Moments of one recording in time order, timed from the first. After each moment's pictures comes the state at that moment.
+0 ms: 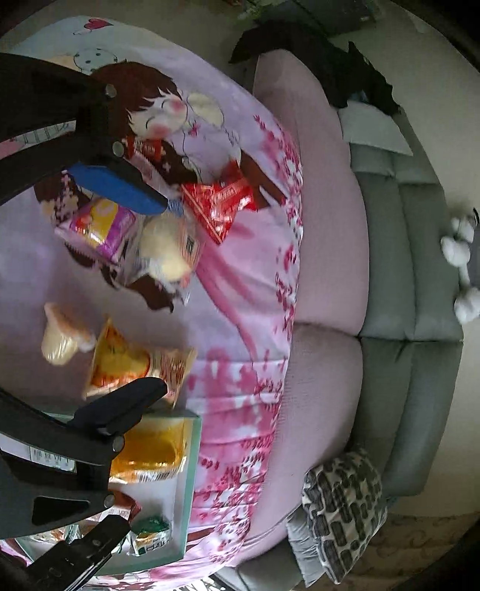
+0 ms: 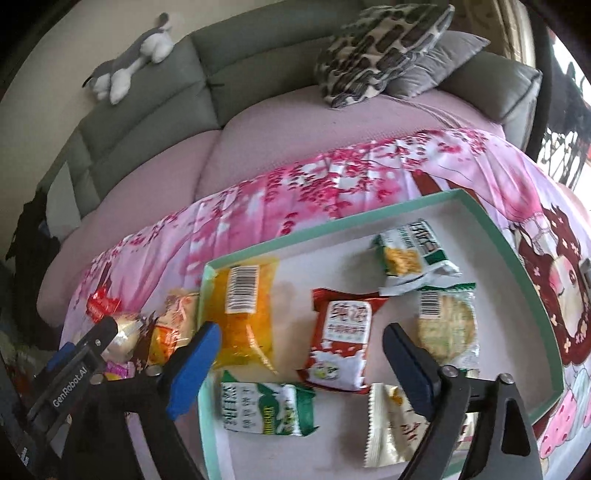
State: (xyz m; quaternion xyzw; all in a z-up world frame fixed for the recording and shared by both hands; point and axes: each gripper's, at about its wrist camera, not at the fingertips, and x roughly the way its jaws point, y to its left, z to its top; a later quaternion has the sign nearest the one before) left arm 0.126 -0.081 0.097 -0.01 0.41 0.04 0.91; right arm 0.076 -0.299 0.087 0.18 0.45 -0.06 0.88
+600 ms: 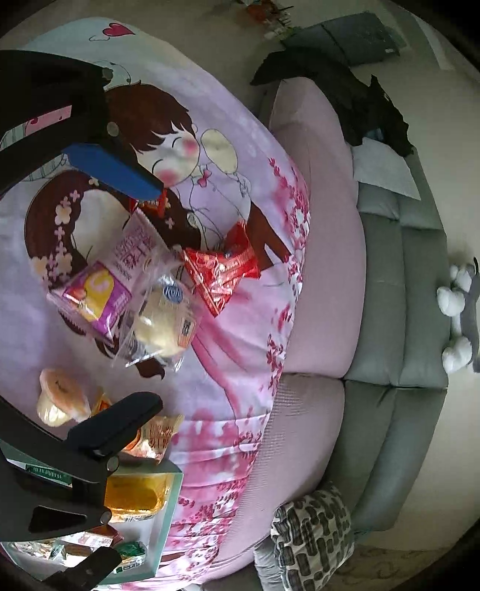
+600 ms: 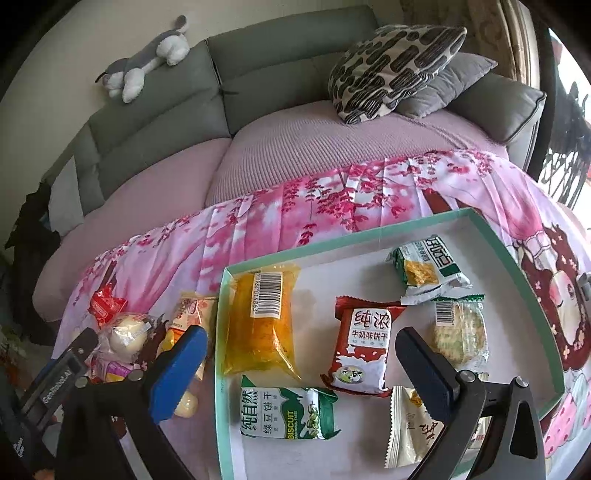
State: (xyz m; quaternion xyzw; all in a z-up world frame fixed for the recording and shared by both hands) left arm 0.115 -0.023 0.093 -0.05 0.39 0.10 0.91; right arm 0.074 -0.278 0.097 0.16 0.41 -0.07 0.90
